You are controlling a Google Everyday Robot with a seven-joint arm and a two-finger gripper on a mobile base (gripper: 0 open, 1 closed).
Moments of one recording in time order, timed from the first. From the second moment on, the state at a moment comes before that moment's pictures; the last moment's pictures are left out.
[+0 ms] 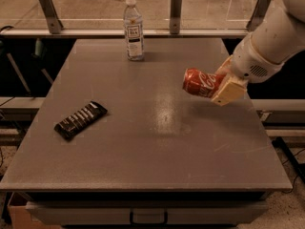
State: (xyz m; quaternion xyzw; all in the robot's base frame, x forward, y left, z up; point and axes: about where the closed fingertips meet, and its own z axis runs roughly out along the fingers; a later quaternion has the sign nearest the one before) arm 0.524 -0.178 0.892 -0.60 0.77 0.04 0.21
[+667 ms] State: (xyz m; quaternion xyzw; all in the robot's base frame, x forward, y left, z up) arm 0.628 -0.155 0.876 -0.61 0.75 0.04 0.25
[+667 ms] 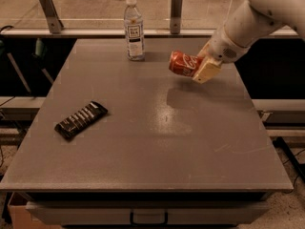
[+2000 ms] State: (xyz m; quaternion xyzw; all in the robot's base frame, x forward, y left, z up) arm 0.746 -0.082 0.845 -0.64 0.72 0.03 0.25
